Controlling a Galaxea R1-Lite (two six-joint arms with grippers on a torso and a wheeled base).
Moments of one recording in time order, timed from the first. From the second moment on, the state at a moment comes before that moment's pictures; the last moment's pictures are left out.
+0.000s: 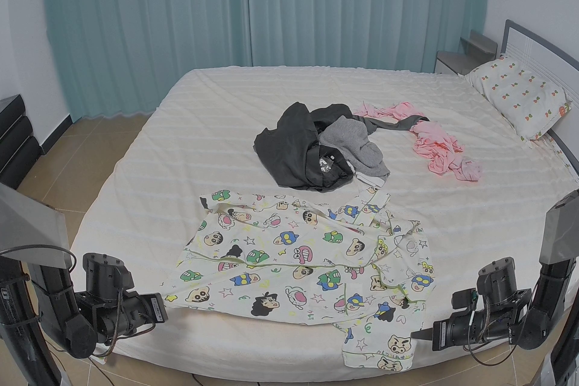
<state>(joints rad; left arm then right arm) -0.18 2.10 -0.06 -1.25 0.07 -0.37 0.34 2.07 -0.02 -1.16 0.35 0.36</state>
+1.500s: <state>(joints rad) -0.10 2.06 -0.11 -1.40 -0.10 -0.69 0.22 1.99 -0.14 -1.24 0.34 0.47</state>
